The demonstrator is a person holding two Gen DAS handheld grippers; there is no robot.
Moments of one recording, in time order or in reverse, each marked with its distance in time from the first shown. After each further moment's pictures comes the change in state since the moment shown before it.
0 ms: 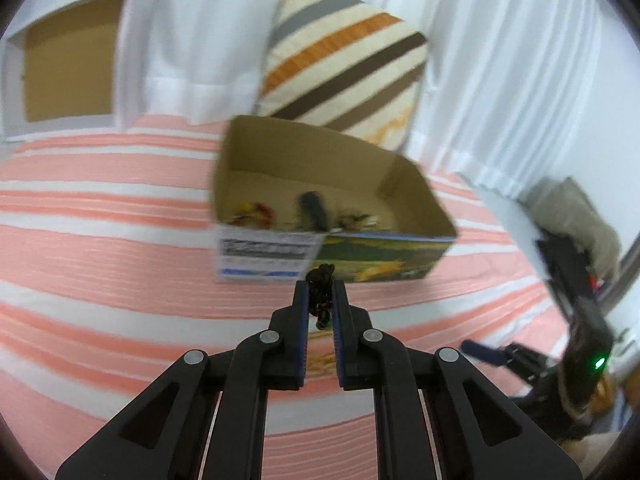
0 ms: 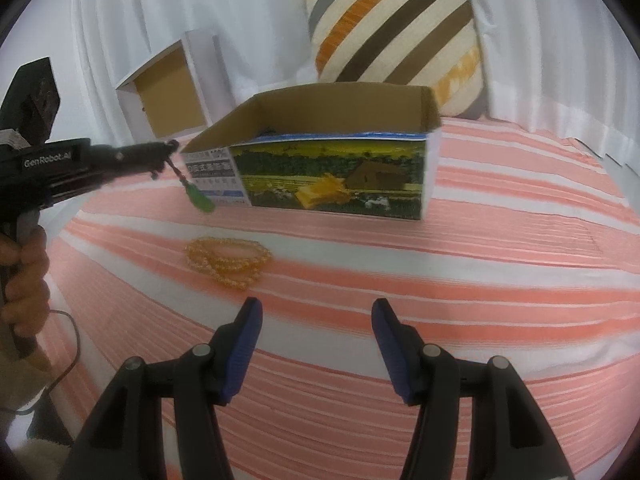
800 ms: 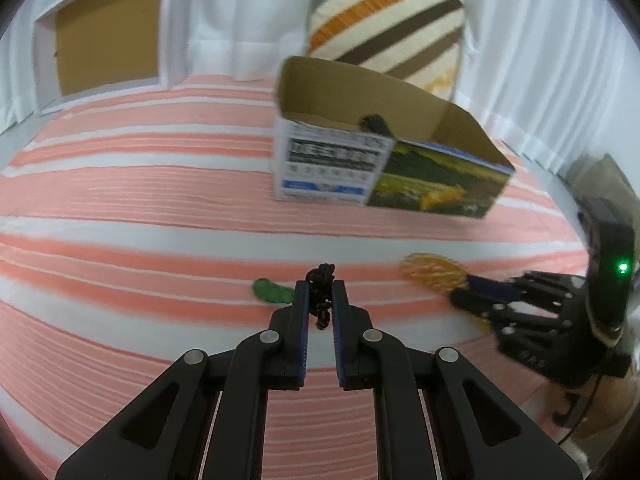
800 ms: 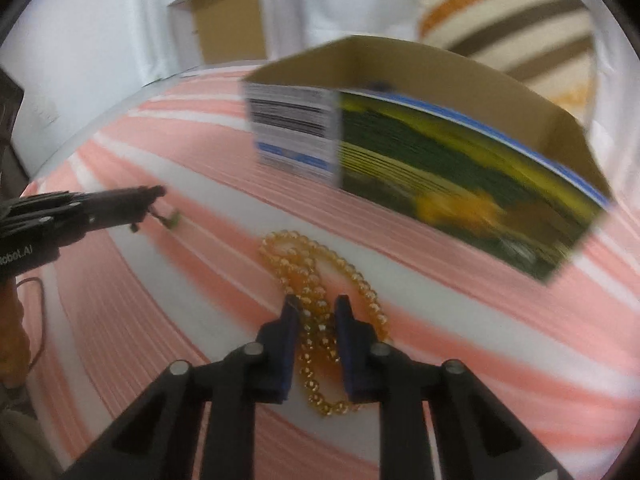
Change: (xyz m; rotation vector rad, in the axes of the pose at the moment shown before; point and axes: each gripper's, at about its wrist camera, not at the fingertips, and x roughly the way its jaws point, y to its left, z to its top) left arm 0.014 0.016 -0.060 0.014 0.081 0.120; right arm 0.058 0.043 0.017 -0.199 0.156 0.016
